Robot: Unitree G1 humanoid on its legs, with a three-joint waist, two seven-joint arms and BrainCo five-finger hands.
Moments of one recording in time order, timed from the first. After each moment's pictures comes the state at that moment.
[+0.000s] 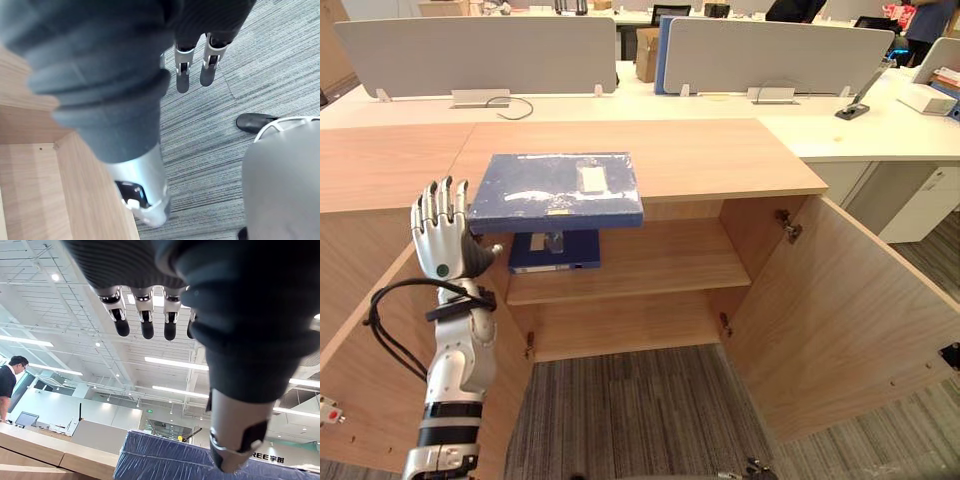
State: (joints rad) left arm -0.19 0.39 0.13 0.03 1.03 0.12 0.49; right arm 0.12 -0.07 -0.21 1.09 -0.06 -0.02 -0.02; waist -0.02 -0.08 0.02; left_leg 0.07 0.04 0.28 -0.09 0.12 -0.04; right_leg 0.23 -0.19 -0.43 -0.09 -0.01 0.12
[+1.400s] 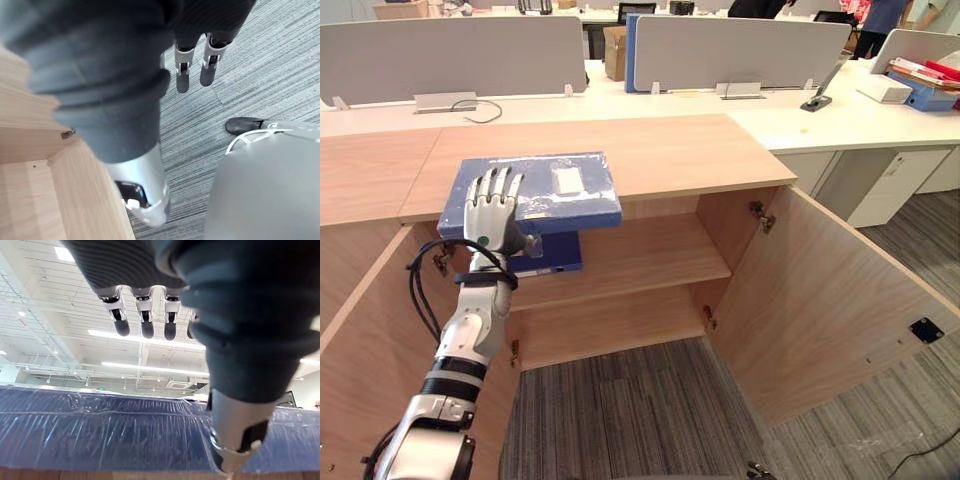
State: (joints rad) left arm -0.41 0.52 -0.10 0.31 1.03 0.07 0.44; right arm 0.13 -0.07 -0.22 1.10 -0.08 -0.02 -0.02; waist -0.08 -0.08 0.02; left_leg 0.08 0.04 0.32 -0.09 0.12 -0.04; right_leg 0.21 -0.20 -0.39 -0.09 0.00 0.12
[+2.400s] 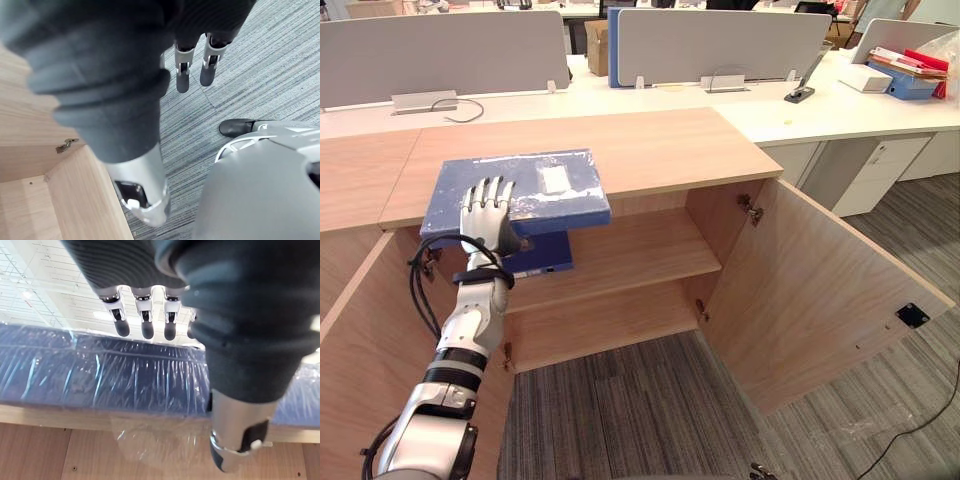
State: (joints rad) left arm -0.45 0.51 -0.10 0.45 0.98 0.09 0.44; right arm 0.13 -0.07 -0.25 1.10 -0.08 -0.02 -0.02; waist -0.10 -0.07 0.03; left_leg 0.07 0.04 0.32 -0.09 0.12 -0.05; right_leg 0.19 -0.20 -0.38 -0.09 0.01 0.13
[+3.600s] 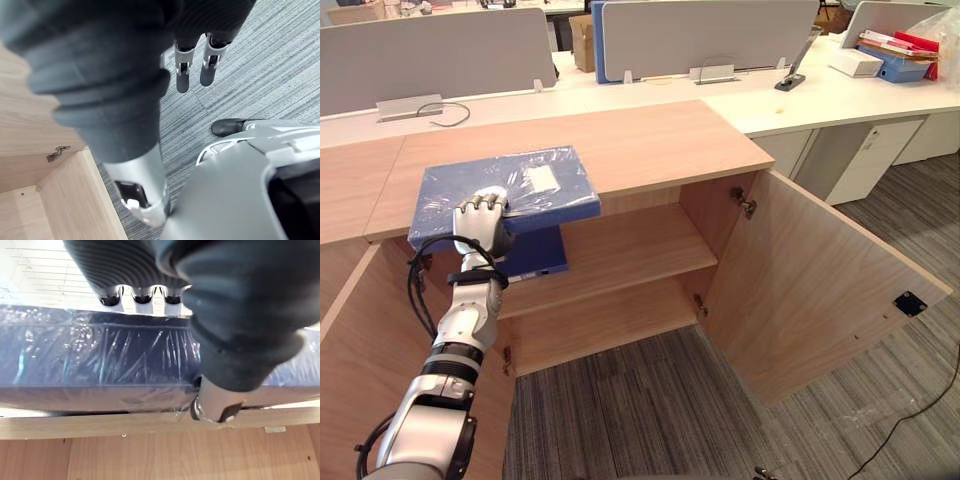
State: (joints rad) left arm -0.49 0.51 -0.09 0.52 1.03 0.10 0.50; right arm 0.15 -0.07 -0.25 1.10 -0.08 -0.03 -0.04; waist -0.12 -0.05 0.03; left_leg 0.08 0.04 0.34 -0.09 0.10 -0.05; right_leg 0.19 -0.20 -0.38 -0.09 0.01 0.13
